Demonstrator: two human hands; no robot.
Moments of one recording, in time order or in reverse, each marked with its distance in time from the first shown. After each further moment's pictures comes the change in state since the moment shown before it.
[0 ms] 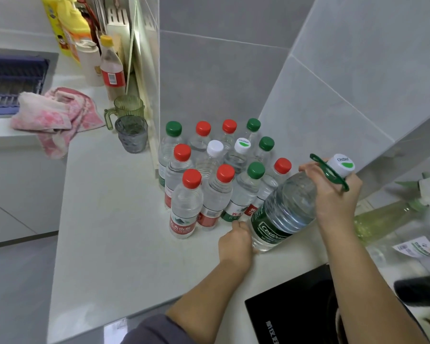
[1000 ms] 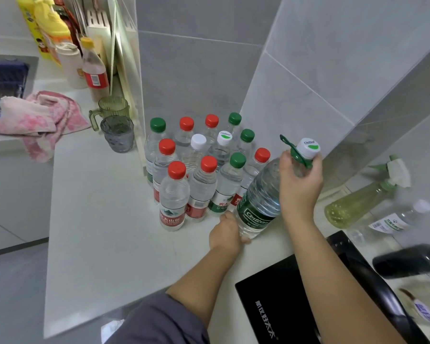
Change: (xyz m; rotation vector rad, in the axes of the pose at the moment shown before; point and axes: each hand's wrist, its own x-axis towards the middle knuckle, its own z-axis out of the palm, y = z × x) left_hand -0.003 0.005 0.000 -0.158 -0.097 -0.087; right_hand -0.029 -0.005 0.014 -0.063 0.163 -0.031
